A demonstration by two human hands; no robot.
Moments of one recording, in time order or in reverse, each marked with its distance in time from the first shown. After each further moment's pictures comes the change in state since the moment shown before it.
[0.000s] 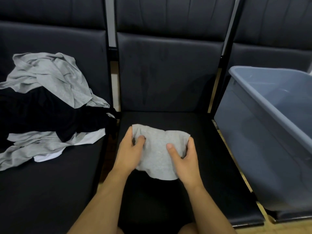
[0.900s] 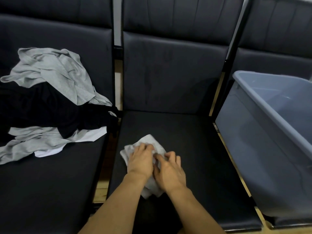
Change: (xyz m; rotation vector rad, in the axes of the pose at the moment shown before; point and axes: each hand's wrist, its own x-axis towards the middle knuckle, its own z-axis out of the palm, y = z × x) left_hand -0.001 -0.028 0.040 0.933 -0.217 -0.001; right_hand 0.001 0.024 0.038 -1.148 -0.309 -0.013
